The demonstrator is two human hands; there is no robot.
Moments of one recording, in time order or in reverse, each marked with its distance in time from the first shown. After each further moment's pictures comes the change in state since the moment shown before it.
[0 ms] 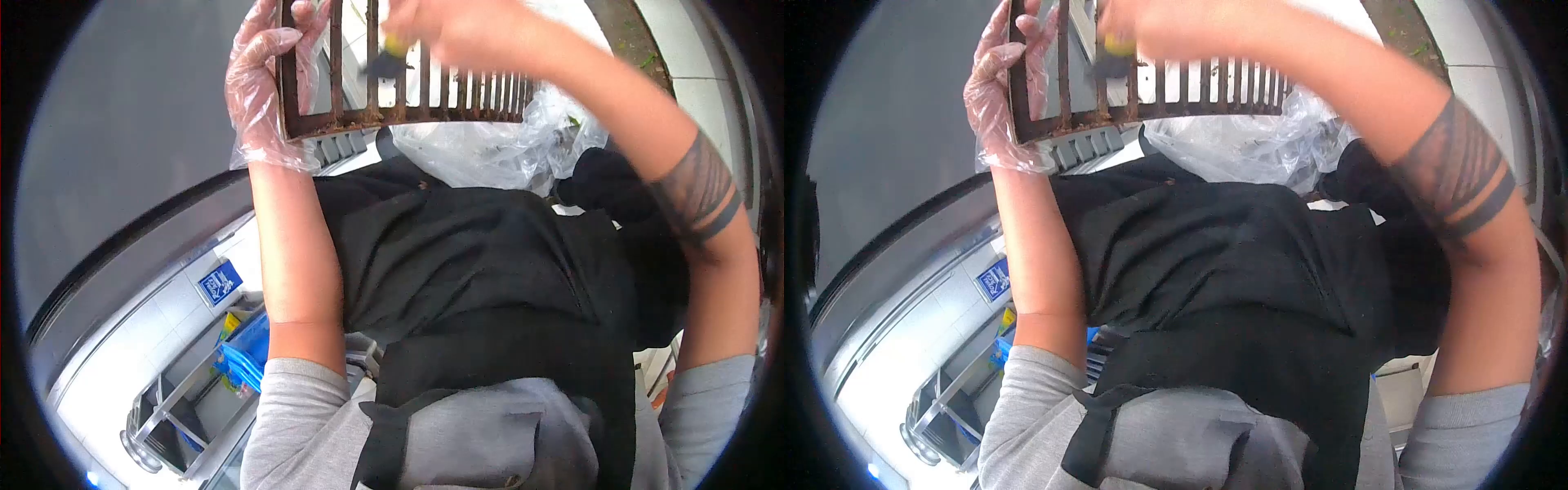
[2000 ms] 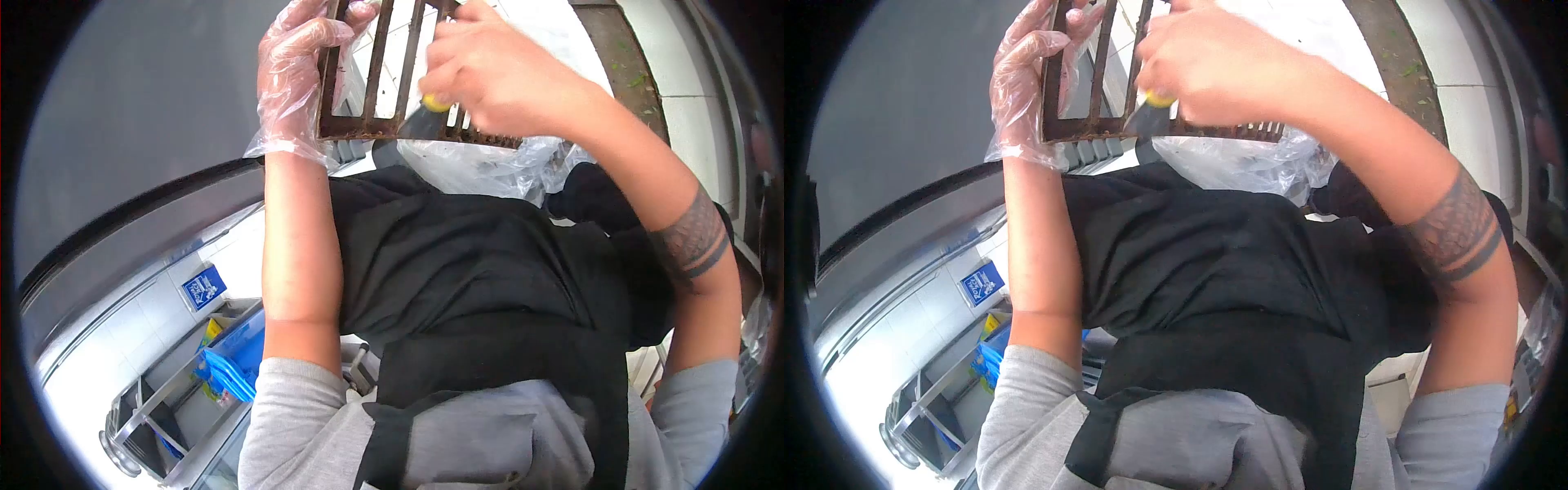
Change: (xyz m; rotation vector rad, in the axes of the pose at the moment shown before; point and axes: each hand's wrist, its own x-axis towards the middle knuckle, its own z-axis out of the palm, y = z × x) left_hand -0.004 -0.009 0.029 0.281 -0.035 -0.014; right_hand -0.036 -0.035 -0.004 0.033 -0.025 -0.042
